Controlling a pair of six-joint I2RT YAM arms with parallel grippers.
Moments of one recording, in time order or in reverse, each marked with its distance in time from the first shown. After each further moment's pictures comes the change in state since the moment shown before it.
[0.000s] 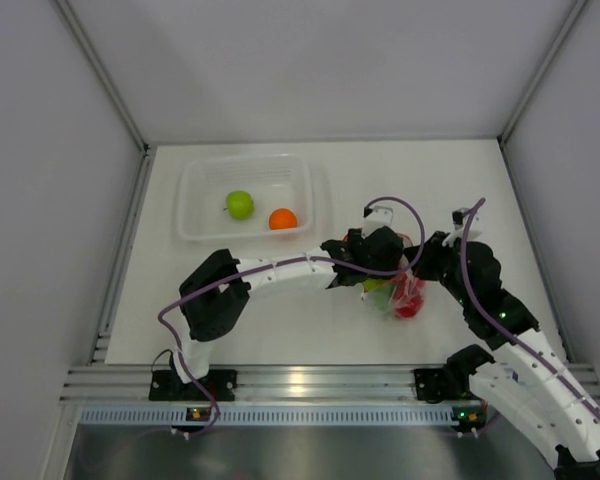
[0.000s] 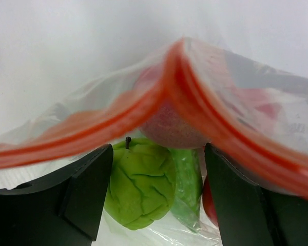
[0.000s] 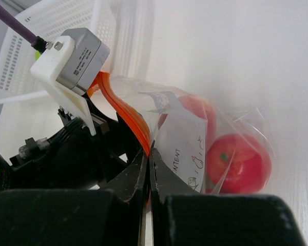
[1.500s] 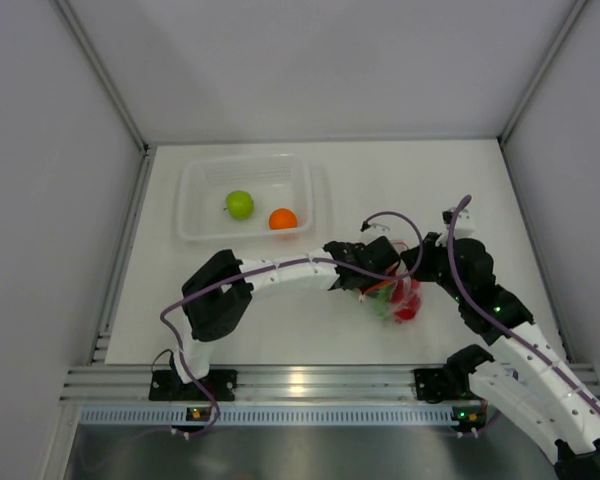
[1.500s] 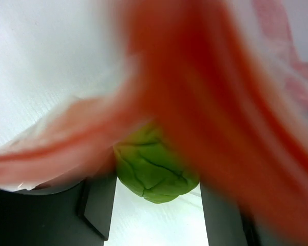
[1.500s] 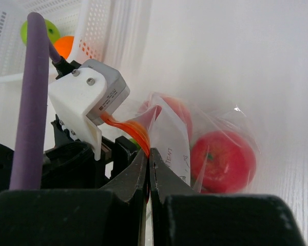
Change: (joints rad) left arm -0.009 0.014 0.011 -0.266 0.061 0.045; right arm 0.002 0.051 0.000 -0.014 -0.016 -0.049
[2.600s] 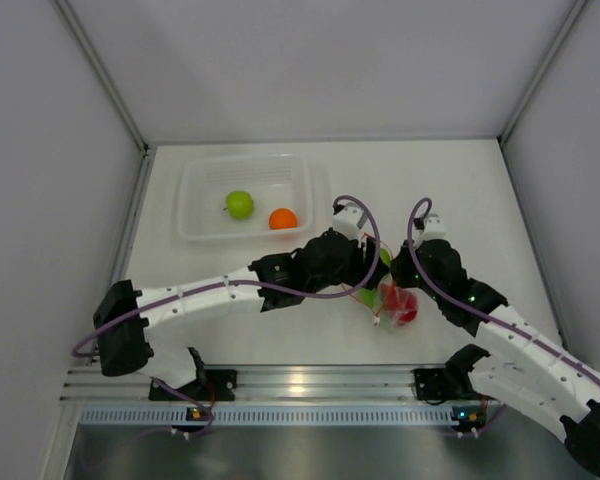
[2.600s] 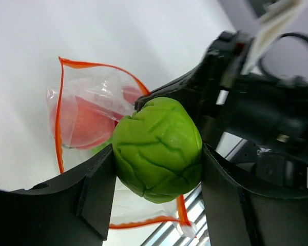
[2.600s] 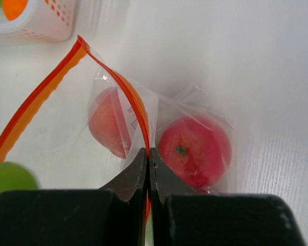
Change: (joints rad) left arm -0.042 -0.511 -0.347 0.459 0.085 0.034; right arm 0.146 0.155 -0.039 0.056 0.093 -0.006
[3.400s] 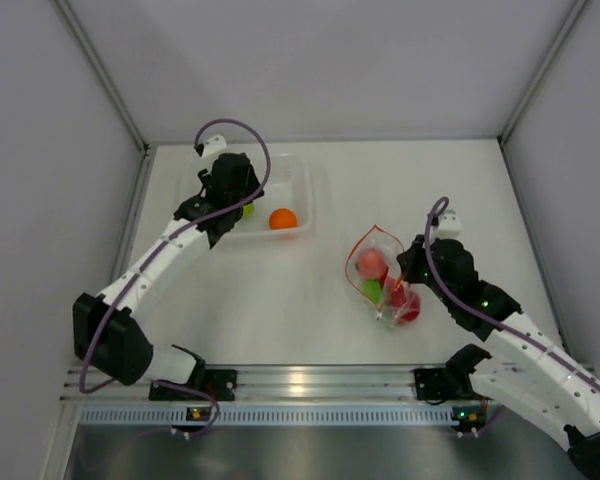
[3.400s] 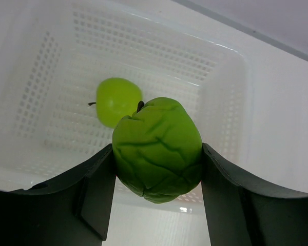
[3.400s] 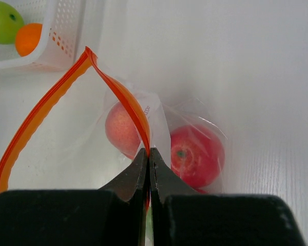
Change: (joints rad) left arm 0.674 -0.129 0.043 -0.230 -0.250 0.018; right arm 0.001 -0.077 0.049 -0.066 0.110 0.000
